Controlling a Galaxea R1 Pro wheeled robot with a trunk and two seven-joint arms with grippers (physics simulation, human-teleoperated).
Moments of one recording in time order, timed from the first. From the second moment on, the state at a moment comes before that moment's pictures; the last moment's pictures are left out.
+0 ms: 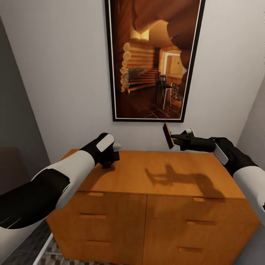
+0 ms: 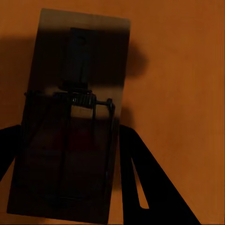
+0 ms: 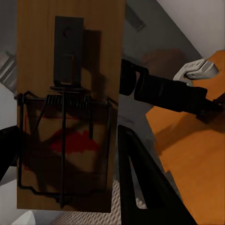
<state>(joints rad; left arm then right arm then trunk) -1.37 -0.17 -0.45 -0.25 1.08 0.89 0.73 -1.18 -0.38 0.37 -0.64 -0.62 0.94 1.53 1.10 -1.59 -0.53</state>
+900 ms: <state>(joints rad) -1.37 -0.17 -0.45 -0.25 1.08 0.89 0.73 -1.17 -0.38 0.37 -0.64 -0.62 0.94 1.51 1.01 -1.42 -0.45</state>
